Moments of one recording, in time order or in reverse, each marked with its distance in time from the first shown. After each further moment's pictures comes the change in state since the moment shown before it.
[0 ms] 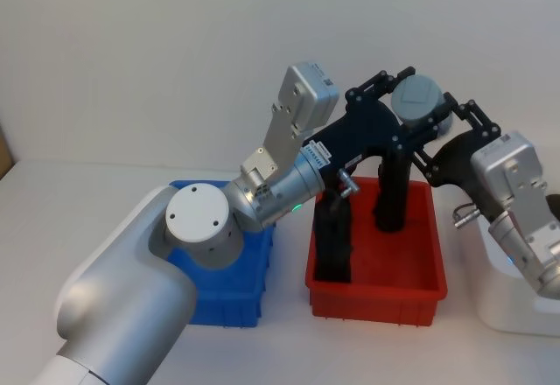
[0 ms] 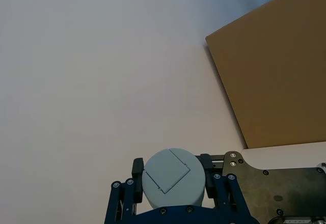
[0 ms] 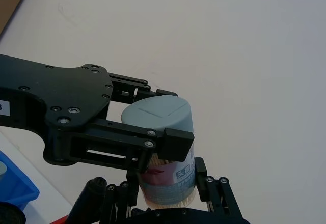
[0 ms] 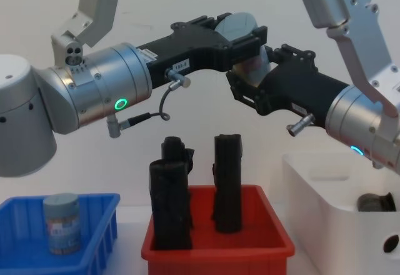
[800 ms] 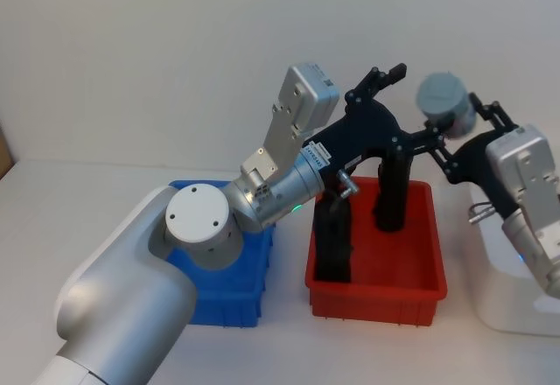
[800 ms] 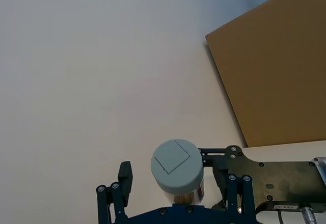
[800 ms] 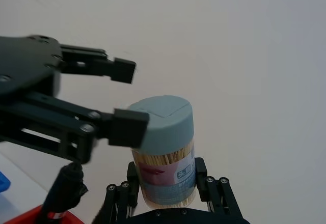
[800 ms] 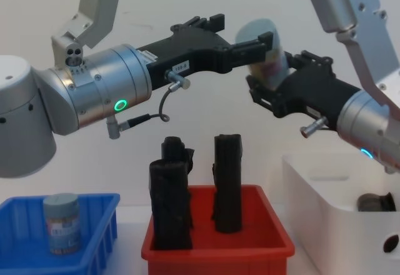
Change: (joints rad) left arm 0.001 0.000 0.000 0.000 0.001 0.003 0.000; right arm 0.001 0.001 0.013 0.018 0.004 0.043 -0.062
